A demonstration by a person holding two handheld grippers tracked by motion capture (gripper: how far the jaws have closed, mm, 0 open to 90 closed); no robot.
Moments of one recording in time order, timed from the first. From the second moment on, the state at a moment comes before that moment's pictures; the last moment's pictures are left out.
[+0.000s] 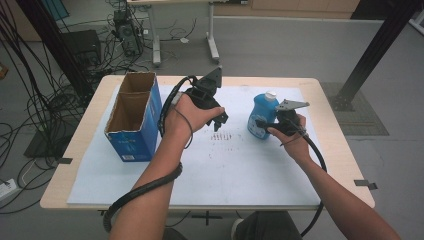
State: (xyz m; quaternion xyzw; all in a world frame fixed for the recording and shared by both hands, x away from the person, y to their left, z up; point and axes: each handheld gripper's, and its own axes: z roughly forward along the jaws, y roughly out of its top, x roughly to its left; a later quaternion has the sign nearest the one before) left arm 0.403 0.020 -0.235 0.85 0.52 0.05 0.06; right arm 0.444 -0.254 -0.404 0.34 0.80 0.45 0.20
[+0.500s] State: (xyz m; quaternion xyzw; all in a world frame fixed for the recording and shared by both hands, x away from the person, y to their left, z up) left arm 0.410 0.016 -0.225 0.88 0.46 0.06 0.06; right arm 0.455 -0.258 -0.391 0.36 0.81 0.44 0.15
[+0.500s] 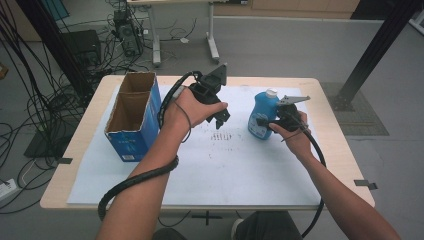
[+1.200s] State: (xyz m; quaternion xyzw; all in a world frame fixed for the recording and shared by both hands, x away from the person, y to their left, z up) left arm 0.423 0.036 -0.166 0.95 0.28 0.11 0.07; right arm 0.465 -0.213 -0.324 0.24 0.86 0.43 0.09
